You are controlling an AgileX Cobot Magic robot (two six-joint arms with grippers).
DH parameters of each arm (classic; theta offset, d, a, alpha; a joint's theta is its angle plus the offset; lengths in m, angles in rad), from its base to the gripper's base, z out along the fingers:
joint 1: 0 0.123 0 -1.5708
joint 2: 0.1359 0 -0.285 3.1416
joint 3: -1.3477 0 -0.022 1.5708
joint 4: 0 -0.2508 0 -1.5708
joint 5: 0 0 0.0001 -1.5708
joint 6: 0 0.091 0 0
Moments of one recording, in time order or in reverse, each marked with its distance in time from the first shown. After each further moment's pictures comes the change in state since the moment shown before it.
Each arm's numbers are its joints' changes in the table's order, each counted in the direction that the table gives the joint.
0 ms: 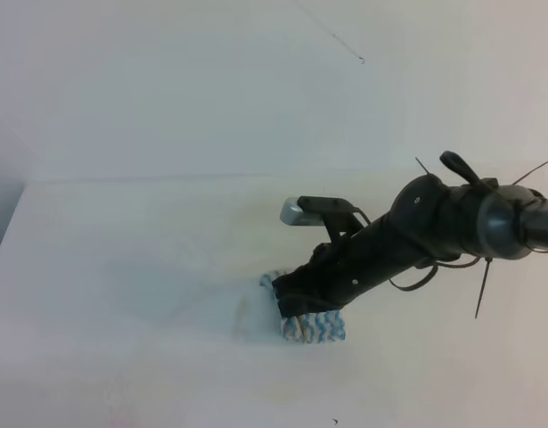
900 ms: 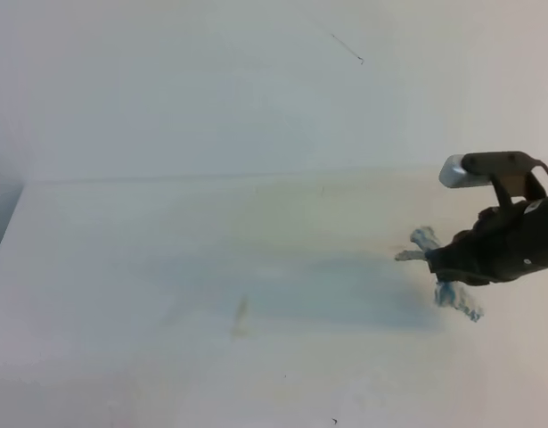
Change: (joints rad) left arm 0.000 0.000 0.000 0.000 0.000 0.000; right arm -0.241 -0.407 -0.347 0.351 0.063 0.119
